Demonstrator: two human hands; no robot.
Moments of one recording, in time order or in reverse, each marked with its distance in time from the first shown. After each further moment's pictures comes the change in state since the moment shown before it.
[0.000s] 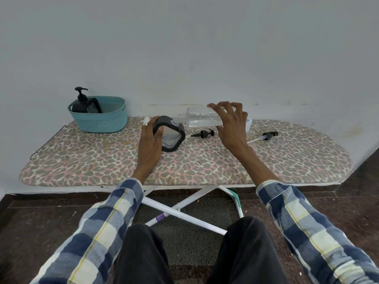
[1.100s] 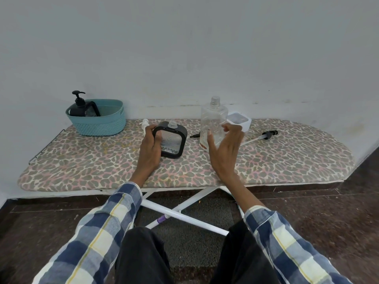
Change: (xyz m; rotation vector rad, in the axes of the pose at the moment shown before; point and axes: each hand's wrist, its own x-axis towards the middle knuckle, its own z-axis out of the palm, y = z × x) left_hand -0.004 0.006 0.000 -0.058 -0.090 -0.062; right_hand -0.068 -0.040 0.027 0.522 0.339 0.329
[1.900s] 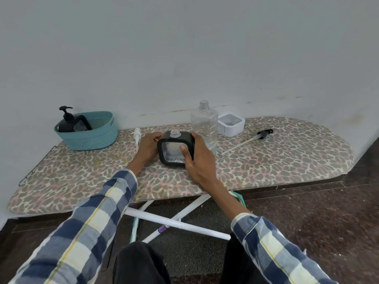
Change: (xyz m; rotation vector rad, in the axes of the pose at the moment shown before) left_hand 0.072 -0.012 0.023 0.055 -0.279 -0.055; right_hand -0.015 -0.020 0.020 0.006 -0.324 -0.004
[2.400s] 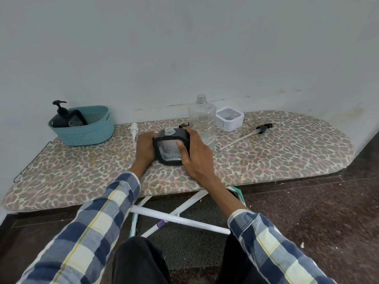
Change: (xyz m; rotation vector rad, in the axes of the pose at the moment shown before) left_hand -0.020 0.001 0.013 0.069 0.190 0.033; right_hand -0.001 -0.002 0.000 -0.061 -0.028 -0.048
